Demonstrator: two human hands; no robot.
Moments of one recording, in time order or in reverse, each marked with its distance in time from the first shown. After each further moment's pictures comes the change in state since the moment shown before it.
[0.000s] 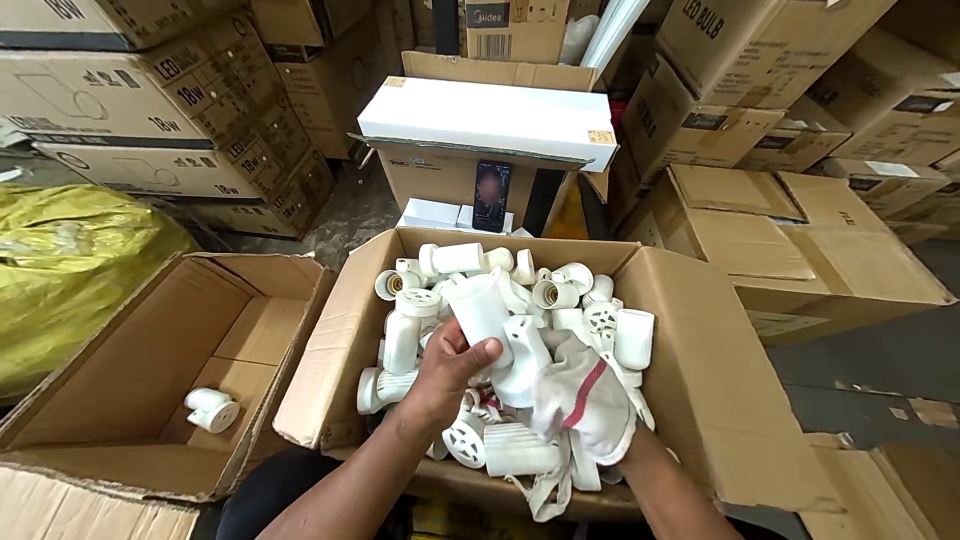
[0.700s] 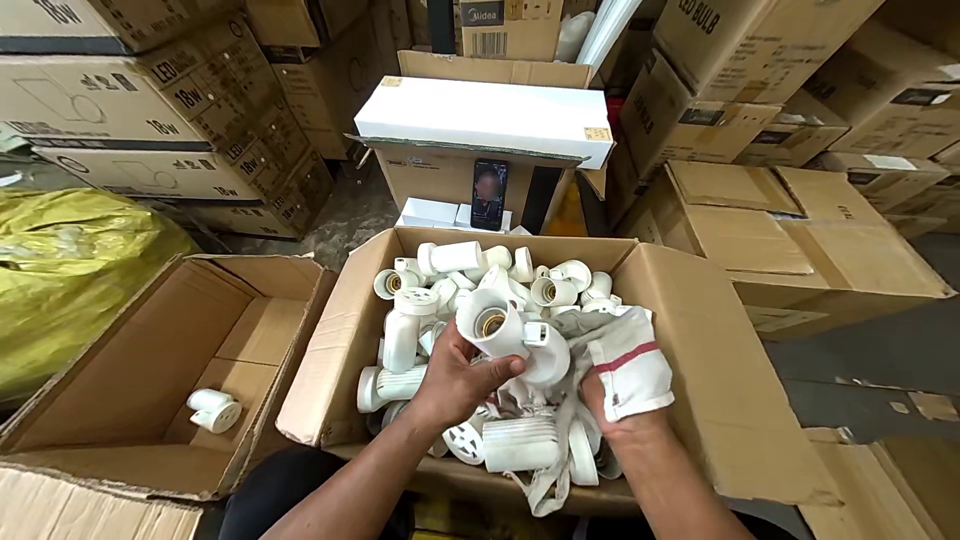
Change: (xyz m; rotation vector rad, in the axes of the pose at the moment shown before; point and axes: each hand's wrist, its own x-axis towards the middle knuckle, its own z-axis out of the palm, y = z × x) left_hand -0.001 -0.006 0.008 0.253 -0.100 0.175; right_hand 0.023 0.034 -0.001 0.545 0.467 -0.372
